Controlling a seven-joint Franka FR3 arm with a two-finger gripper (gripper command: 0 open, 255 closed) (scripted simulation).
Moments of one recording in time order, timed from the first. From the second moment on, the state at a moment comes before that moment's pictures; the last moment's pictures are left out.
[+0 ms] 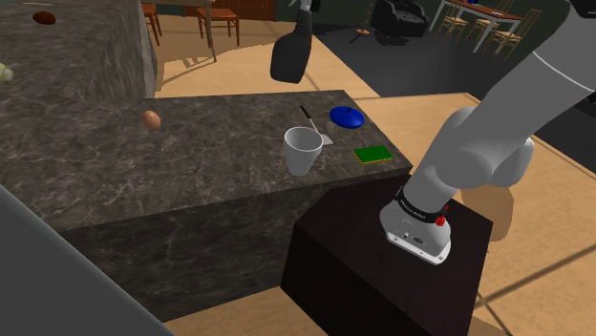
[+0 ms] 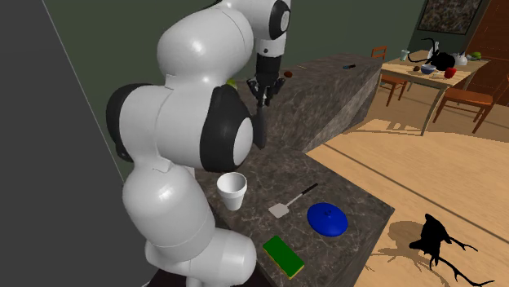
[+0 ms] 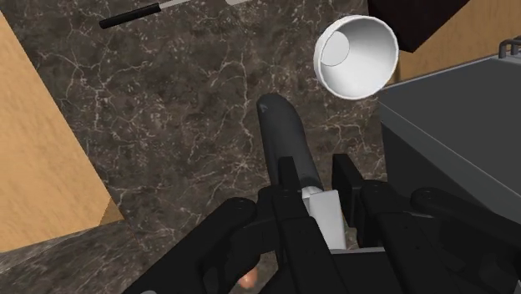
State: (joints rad) arm 0.15 -0.23 -0.15 -1.73 0.05 1.49 -0.81
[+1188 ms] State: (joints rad) arm -0.03 0.03 -0.40 -1.62 0.08 1.61 -1.25
